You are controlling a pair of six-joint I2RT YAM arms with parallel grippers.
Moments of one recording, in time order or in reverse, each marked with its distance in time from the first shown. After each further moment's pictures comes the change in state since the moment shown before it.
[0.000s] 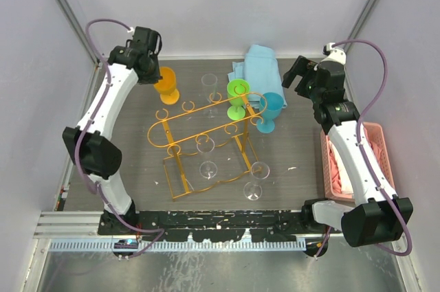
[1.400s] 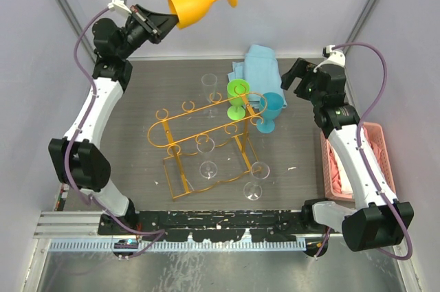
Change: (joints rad) left arm 0.140 -0.207 -0.318 1.366 0.877 -0.863; right arm 0.000 -0.032 -0.042 0.039 -0.043 0.002
